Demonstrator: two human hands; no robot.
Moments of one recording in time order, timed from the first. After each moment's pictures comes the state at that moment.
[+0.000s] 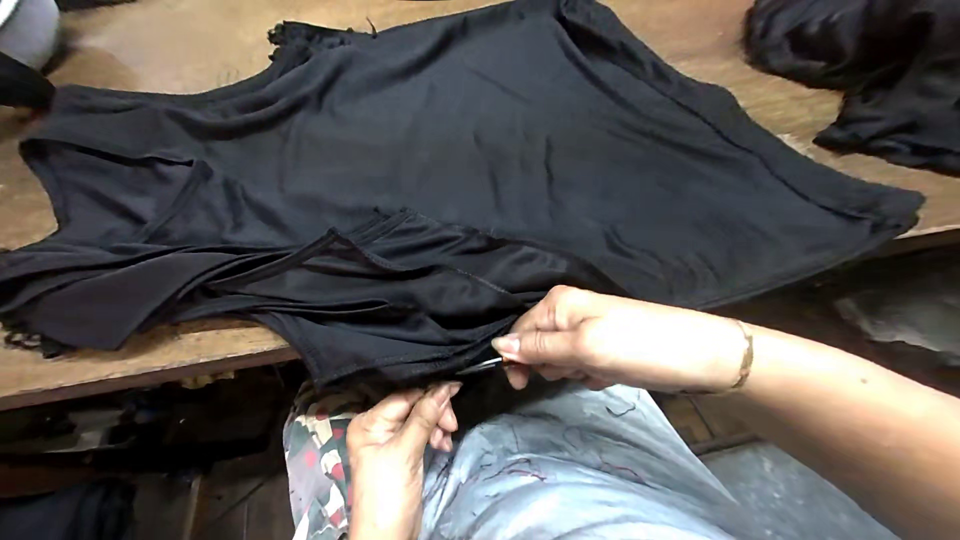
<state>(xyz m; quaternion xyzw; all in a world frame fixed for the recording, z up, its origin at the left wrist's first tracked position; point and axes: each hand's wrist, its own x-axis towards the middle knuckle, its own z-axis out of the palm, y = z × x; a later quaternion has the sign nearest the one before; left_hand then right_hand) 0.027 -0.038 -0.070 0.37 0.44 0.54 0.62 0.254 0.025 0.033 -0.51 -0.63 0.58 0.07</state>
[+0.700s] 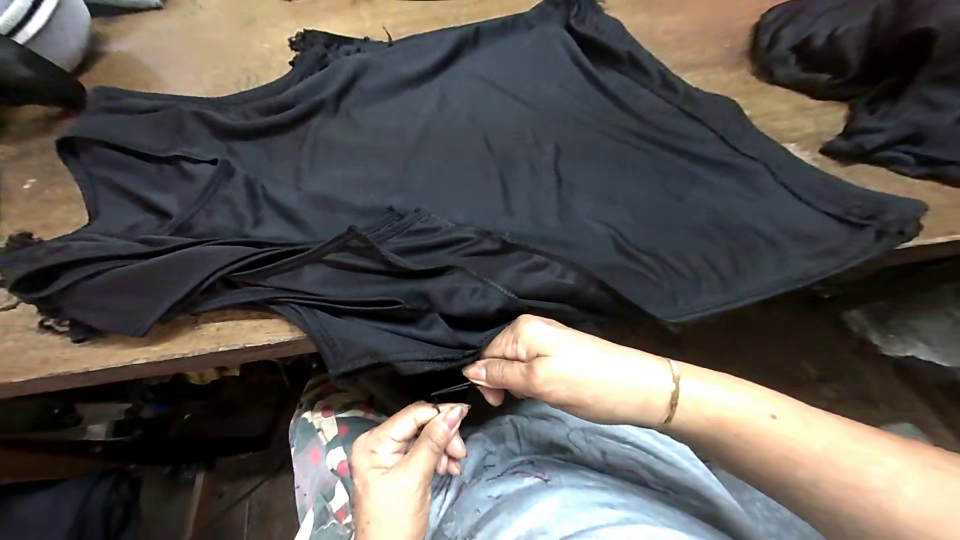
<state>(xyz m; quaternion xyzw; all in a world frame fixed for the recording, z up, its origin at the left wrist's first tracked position) 0.016 -0.057 -0.068 0.42 0.43 0.52 0.60 0.222 0.012 0.003 -0.48 -0.72 0.49 0.11</state>
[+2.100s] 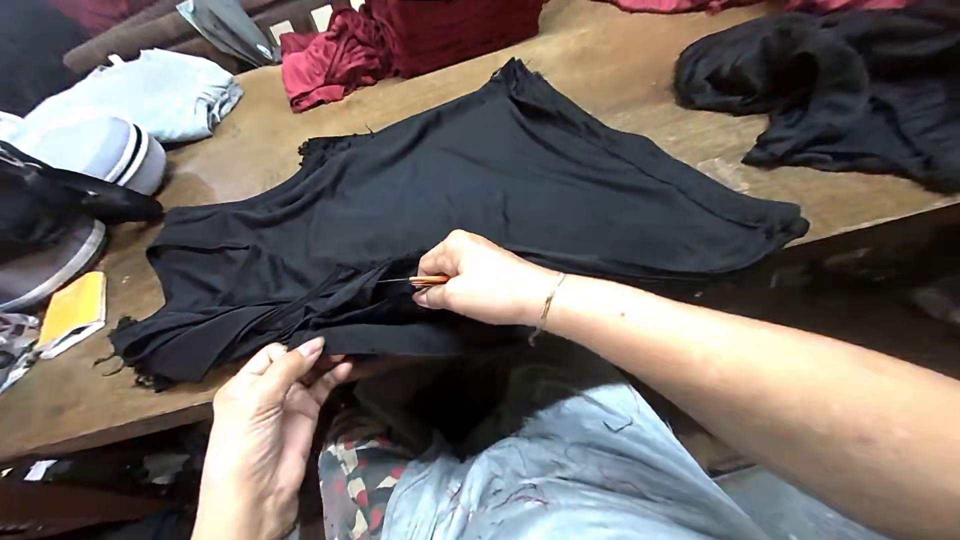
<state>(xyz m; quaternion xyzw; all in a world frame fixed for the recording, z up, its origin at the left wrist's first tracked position) -0.024 0.017 0.036 0.36 0.48 0.60 0.53 0.219 0.081 0.058 -0.52 -0.76 0.33 0.21</state>
